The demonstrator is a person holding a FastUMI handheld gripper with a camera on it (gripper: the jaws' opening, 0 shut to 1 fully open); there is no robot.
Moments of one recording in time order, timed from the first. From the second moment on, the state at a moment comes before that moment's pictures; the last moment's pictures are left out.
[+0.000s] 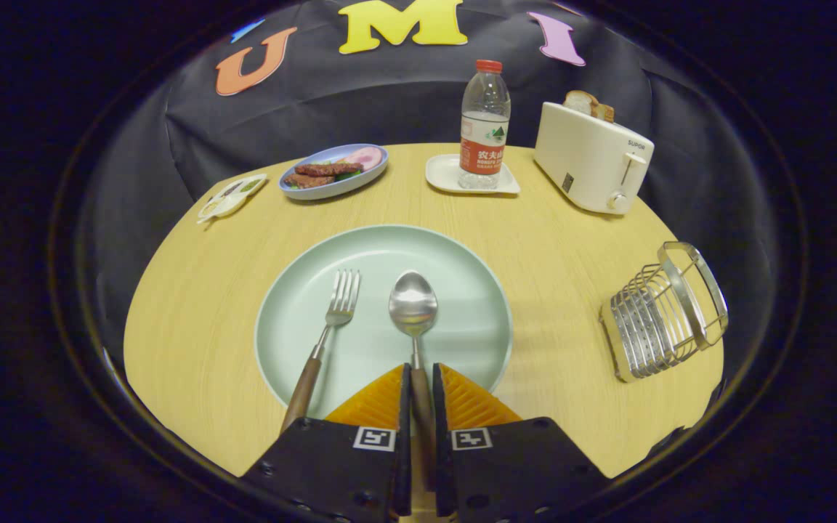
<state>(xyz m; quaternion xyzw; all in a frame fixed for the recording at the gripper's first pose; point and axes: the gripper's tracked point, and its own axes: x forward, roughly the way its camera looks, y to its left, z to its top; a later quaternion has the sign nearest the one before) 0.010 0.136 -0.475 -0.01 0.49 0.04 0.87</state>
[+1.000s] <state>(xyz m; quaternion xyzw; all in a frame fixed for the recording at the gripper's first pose) 0.001 0.113 -0.362 -0.01 0.48 0.12 0.87</state>
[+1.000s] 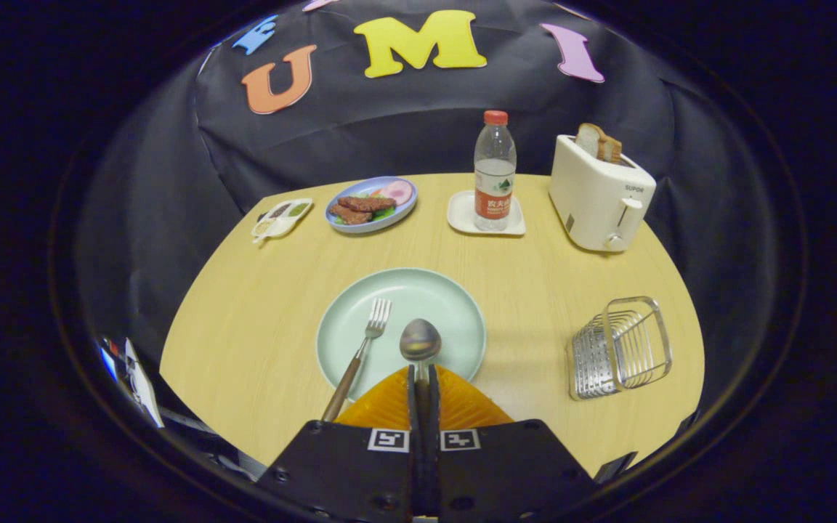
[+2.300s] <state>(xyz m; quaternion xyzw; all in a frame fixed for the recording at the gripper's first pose) 0.015 -0.081 -0.336 0.06 0.54 -0.01 0.84</state>
